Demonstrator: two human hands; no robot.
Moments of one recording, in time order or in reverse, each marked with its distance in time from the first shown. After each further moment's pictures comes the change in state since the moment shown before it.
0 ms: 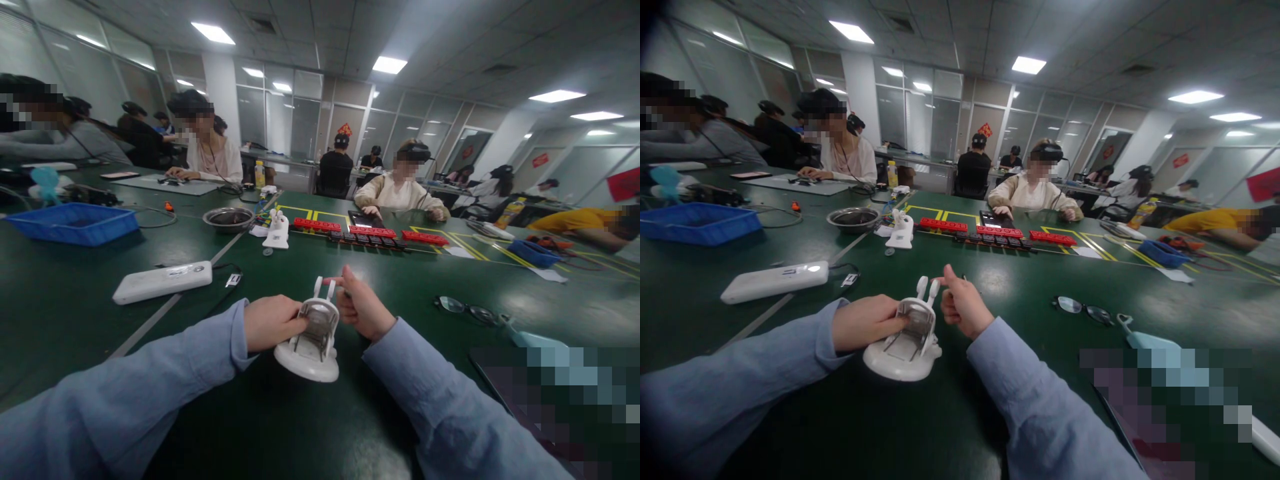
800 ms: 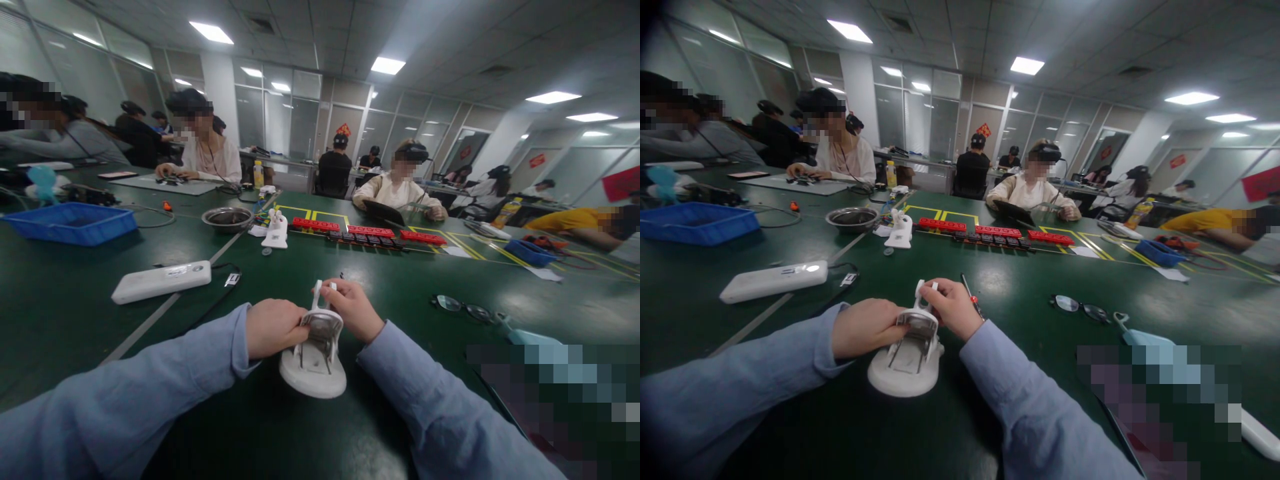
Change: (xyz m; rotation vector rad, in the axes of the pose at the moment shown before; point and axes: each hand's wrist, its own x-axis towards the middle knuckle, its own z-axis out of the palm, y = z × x) left_hand -0.002 0.009 0.004 0.227 0.035 0.073; right_hand 0.000 0.011 0.008 -0.428 -0.002 -0.361
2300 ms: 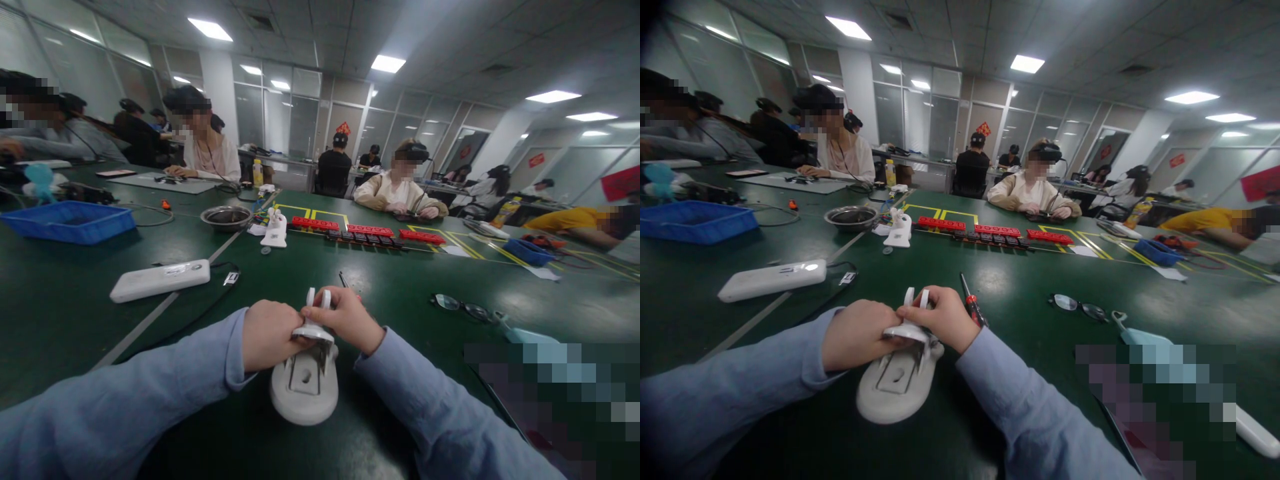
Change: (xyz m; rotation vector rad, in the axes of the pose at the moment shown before) left_hand -0.011 0.009 0.002 0.119 0.049 -0.009; right_hand -0.011 -0.011 0.007 -0.287 -0.086 -0.006
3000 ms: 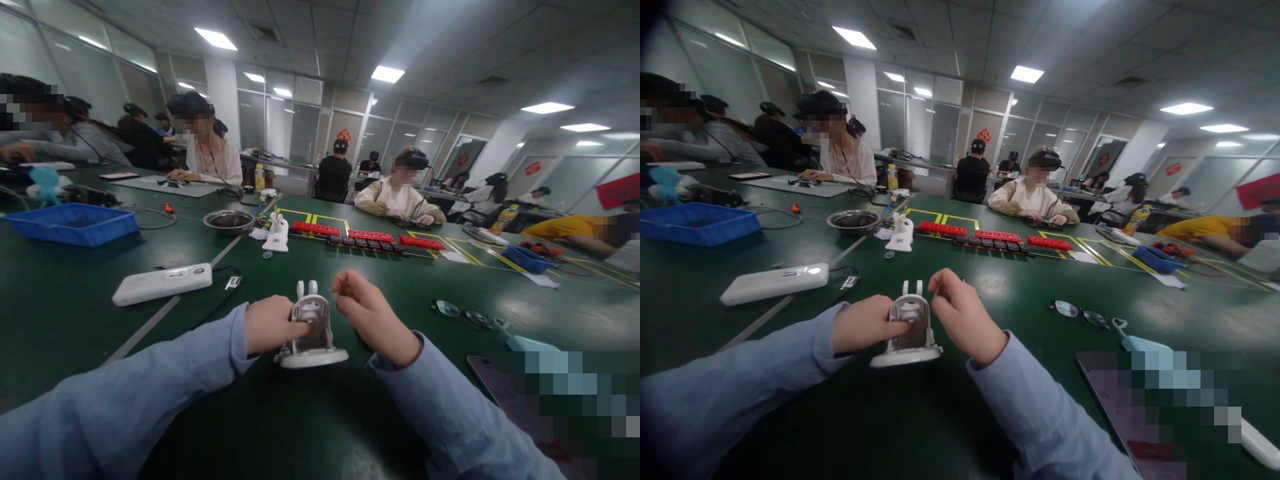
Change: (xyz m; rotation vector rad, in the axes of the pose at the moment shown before) left_hand 0.012 -0.018 0.001 -0.424 -0.091 -0.264; right_hand -0.012 -0.028 -0.024 -0.053 0.118 -0.177
